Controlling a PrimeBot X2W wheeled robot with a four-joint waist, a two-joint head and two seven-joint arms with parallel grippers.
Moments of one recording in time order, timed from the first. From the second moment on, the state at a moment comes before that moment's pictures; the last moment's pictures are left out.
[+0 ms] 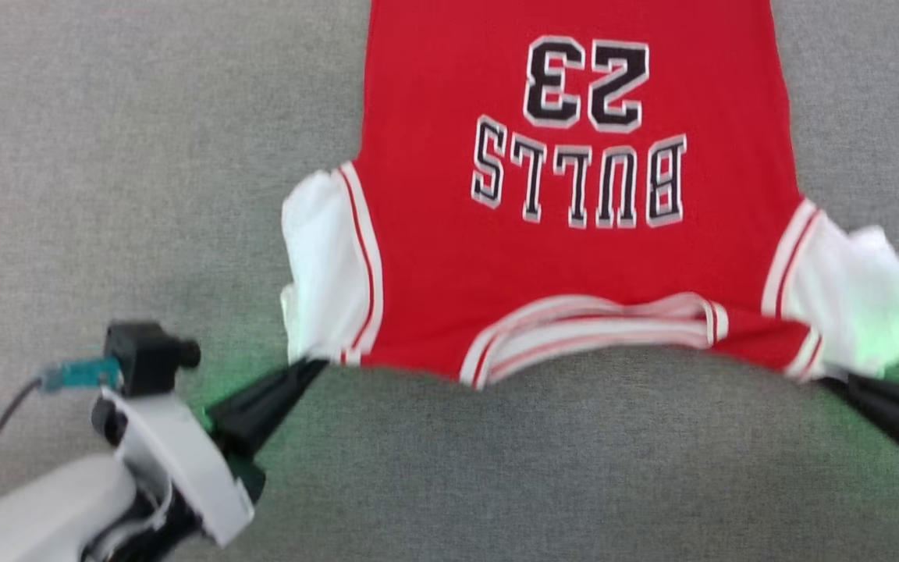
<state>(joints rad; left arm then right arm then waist) -0.72 0.93 -1.18 0.04 -1.33 -0.13 -0.26 -0.60 -1.09 0.97 0.00 1.01 0.13 0.12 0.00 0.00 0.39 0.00</state>
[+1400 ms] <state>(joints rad) -0.60 0.86 -1.24 0.04 -1.32 -0.08 -0.19 -0.17 -1.11 0.42 -0.36 0.98 0.13 0.40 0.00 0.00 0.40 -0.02</state>
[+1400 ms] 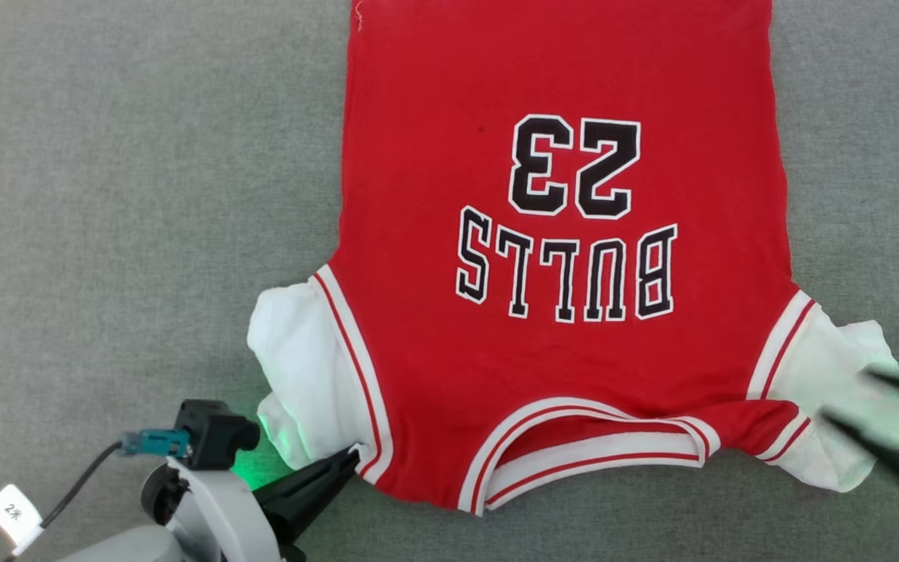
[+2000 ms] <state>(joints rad) -0.73 0.71 -1.25 0.04 -1.21 -0.11 -0.14 -0.95 -0.90 0.33 0.23 0.81 0.13 0.72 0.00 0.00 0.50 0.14</state>
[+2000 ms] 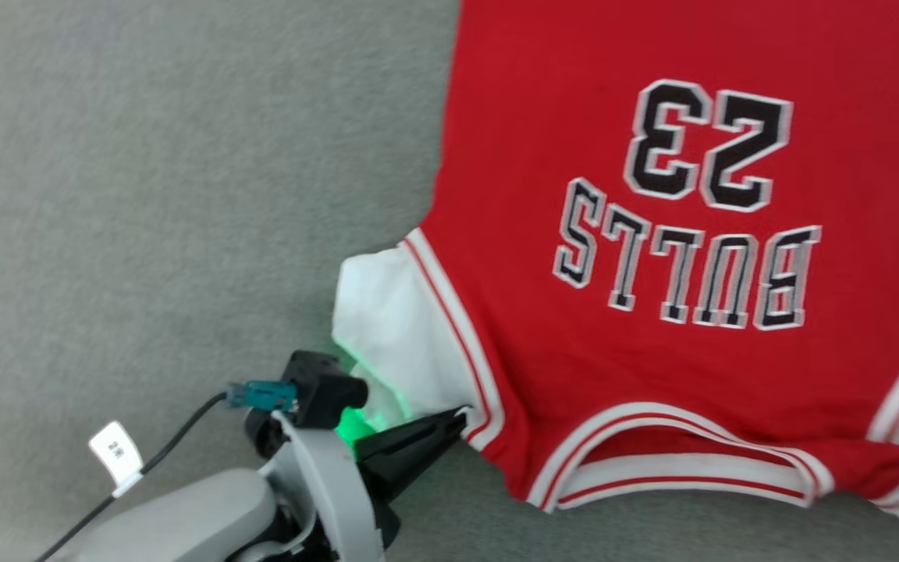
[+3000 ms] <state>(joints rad) -0.79 0.64 -1.25 0.00 -1.16 -0.15 -0.21 -1.40 -0.74 0.40 0.79 0.65 0.13 0.90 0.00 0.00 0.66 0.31</state>
